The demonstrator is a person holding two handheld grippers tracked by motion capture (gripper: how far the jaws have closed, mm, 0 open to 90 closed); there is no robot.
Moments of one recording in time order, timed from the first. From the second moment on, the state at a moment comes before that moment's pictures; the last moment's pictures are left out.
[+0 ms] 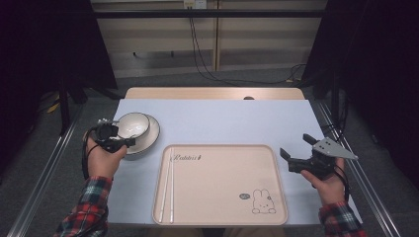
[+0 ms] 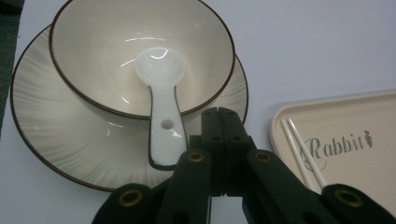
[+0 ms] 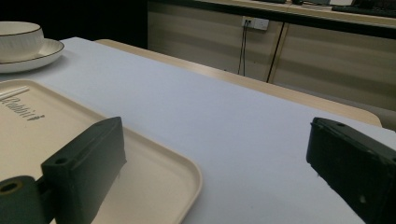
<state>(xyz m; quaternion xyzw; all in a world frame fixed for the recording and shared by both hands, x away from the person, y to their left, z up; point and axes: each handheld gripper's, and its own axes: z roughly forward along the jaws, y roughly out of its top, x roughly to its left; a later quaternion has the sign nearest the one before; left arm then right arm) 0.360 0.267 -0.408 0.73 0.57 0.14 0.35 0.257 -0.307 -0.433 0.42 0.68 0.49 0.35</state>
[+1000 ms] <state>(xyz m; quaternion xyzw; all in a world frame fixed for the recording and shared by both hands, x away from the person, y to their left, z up) 0.368 0.302 -0.408 0.69 0.62 0.19 0.33 0.259 -0.306 -0.435 0.42 0.68 0.49 0.34</state>
